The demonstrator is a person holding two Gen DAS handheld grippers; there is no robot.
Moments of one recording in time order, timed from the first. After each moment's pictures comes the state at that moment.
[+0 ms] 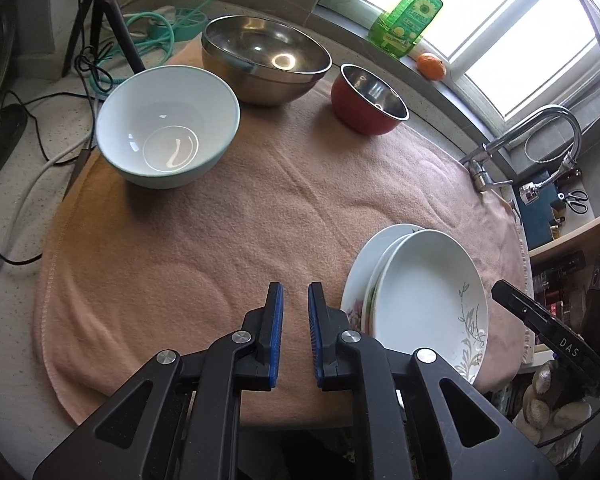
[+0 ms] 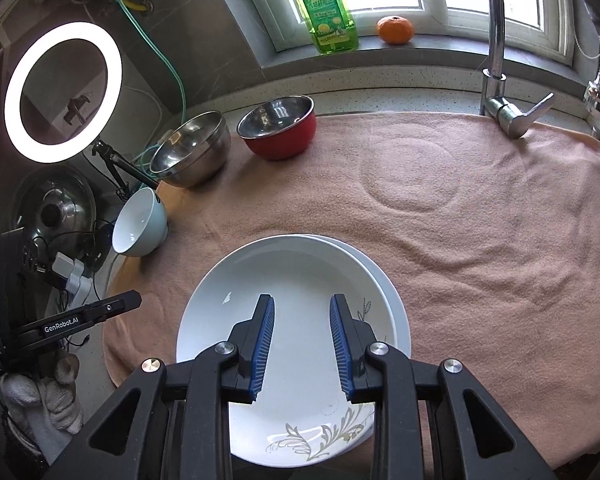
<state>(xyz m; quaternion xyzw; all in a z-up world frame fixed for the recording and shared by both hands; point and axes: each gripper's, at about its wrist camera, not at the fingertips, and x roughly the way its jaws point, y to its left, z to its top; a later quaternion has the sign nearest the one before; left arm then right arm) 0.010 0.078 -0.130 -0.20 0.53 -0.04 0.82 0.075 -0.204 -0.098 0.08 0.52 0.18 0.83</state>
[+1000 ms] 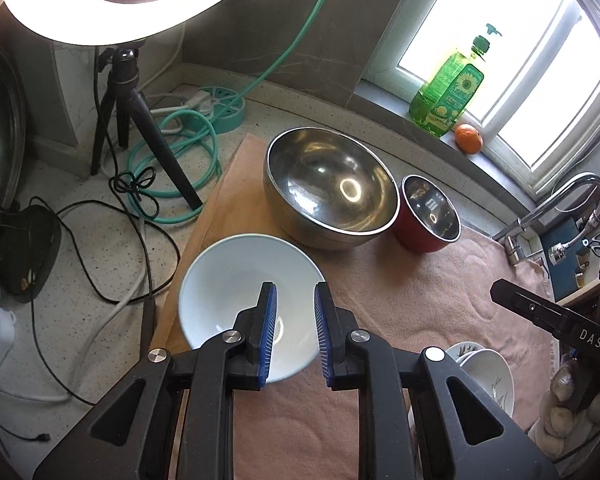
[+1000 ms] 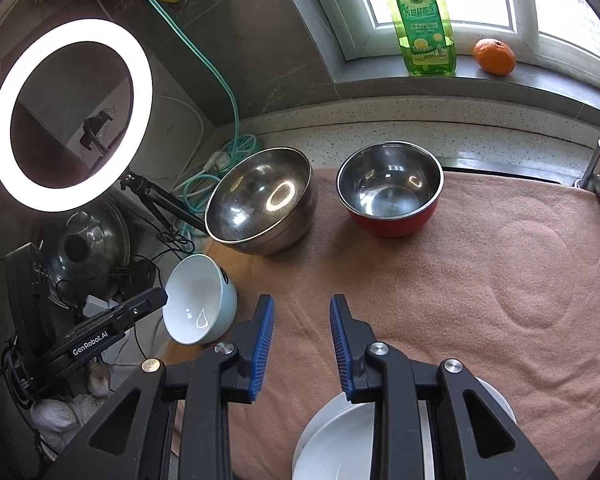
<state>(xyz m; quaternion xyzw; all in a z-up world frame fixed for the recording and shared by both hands) 0.097 0.155 -0.094 -0.17 0.47 0.00 0.87 0.183 -0.090 -0.076 0.11 0.52 0.24 0.82</state>
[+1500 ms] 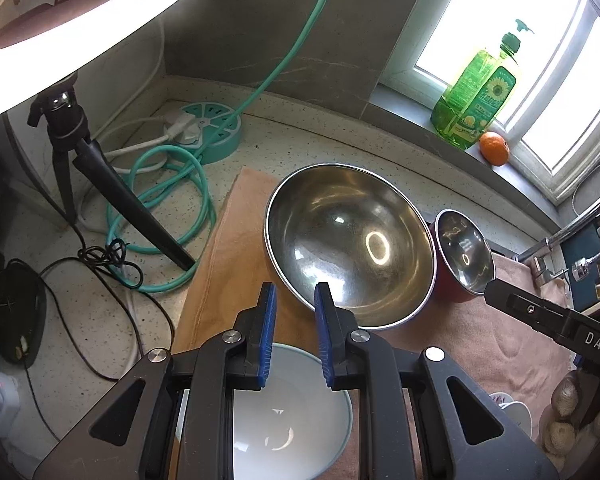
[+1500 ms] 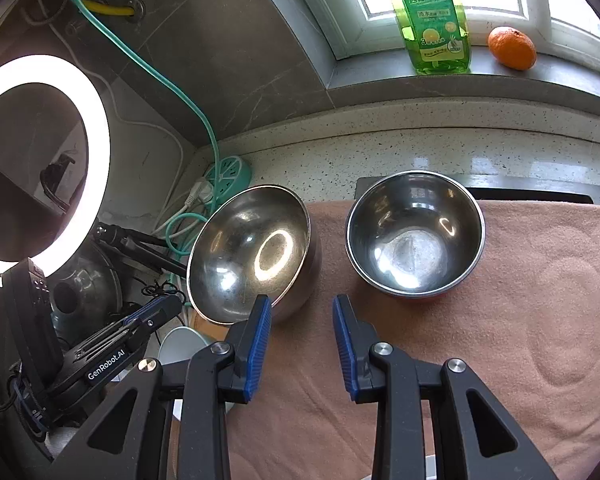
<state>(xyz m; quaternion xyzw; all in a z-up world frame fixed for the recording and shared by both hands) 0.174 0.167 -0.113 -0.14 0.48 0.01 0.87 0.257 -0.065 -0.102 0.14 0.53 0.21 0.81</state>
